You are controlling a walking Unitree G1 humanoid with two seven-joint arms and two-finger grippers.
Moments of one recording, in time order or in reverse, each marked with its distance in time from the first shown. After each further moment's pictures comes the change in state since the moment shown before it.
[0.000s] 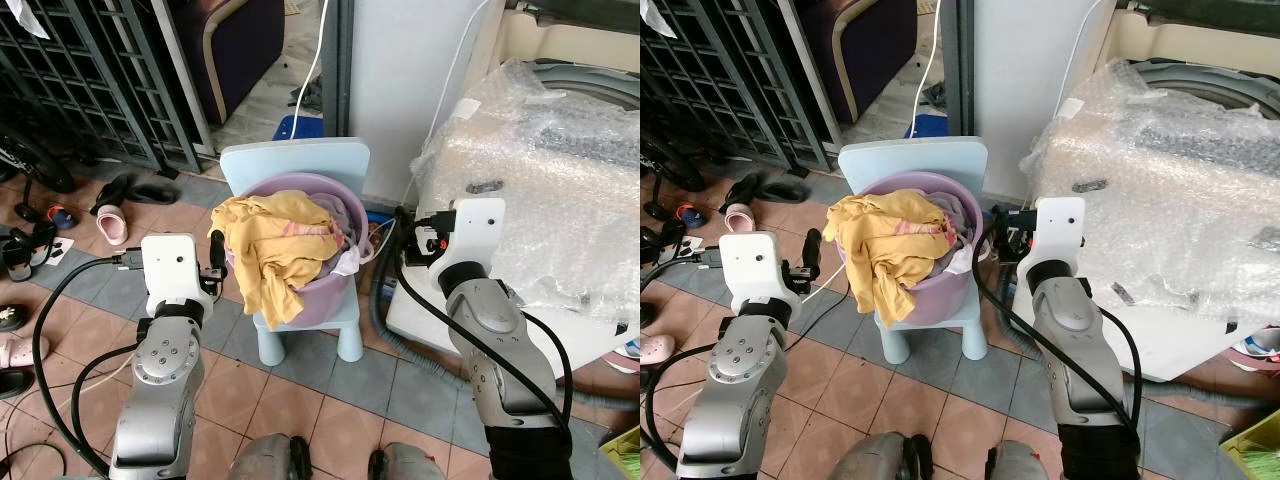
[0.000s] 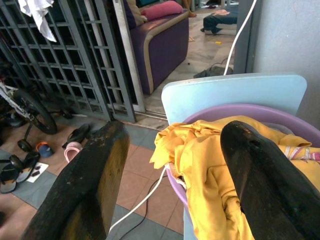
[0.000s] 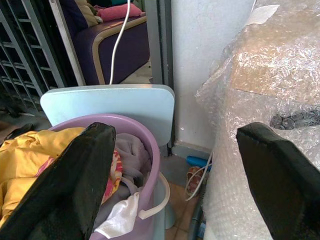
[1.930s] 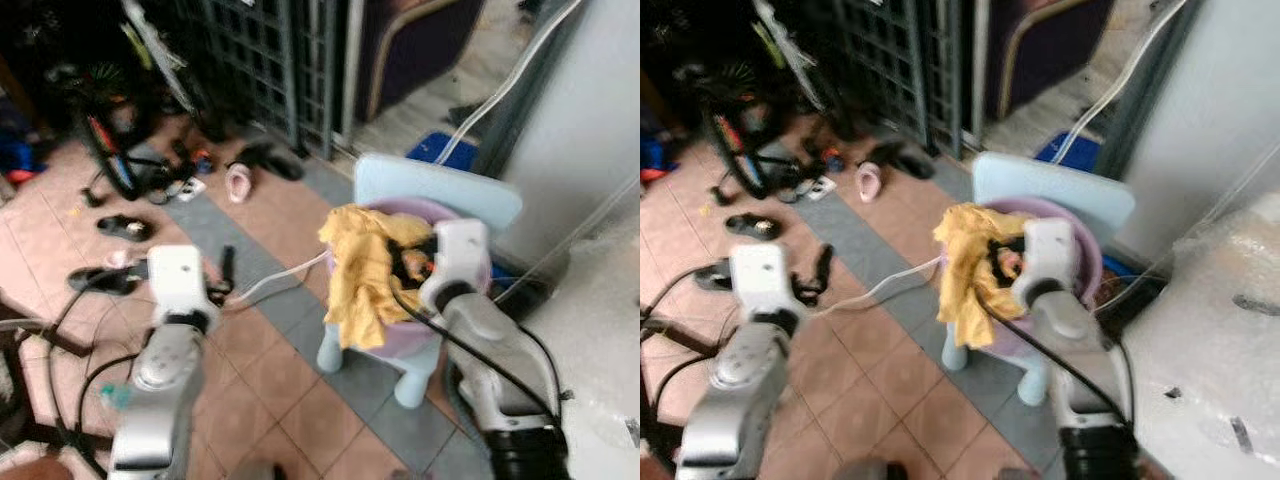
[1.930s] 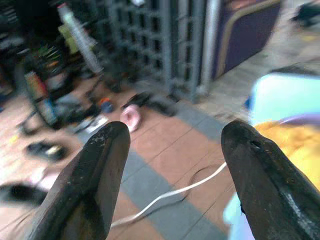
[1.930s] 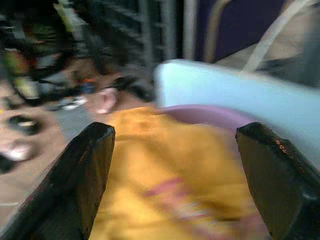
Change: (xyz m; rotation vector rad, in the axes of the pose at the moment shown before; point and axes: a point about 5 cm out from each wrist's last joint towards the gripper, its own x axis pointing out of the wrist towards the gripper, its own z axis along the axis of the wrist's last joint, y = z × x) left arm -0.001 -0.008 -0.015 -0.084 0.082 -0.085; right arm -0.001 -0.005 -0.035 -0.035 0.159 0.095
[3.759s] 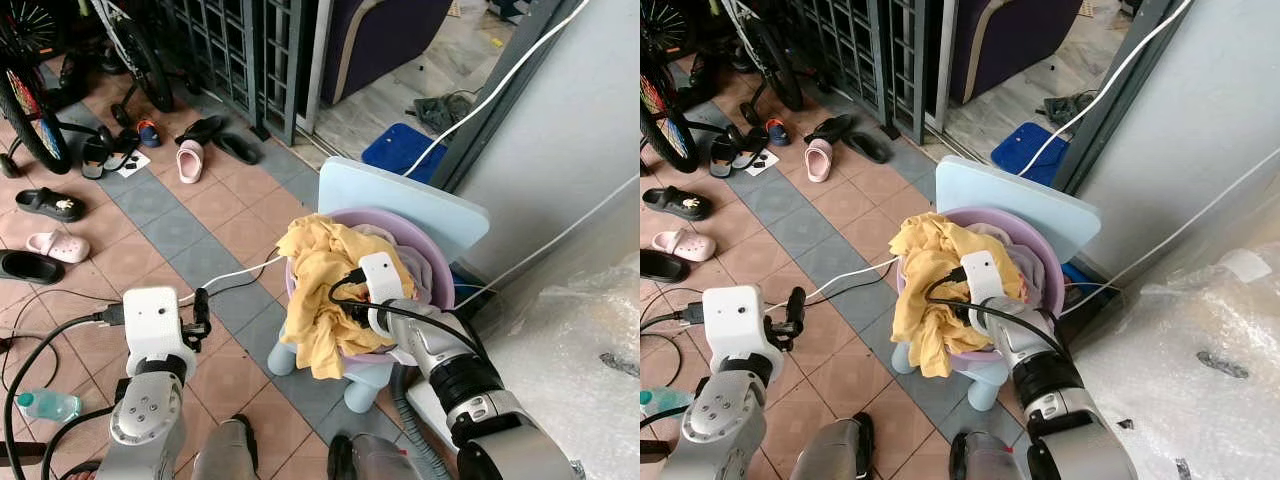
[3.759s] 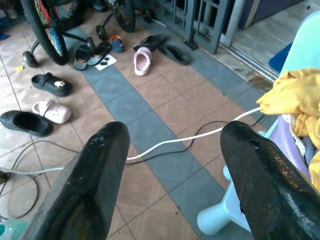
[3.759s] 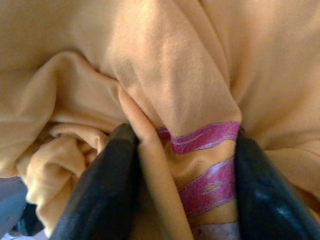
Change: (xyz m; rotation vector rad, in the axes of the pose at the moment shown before) left arm -0.044 0.019 -0.016 0.056 0.127 0.137; right arm 0.053 0.038 -0.073 -0.041 0.577 0.171
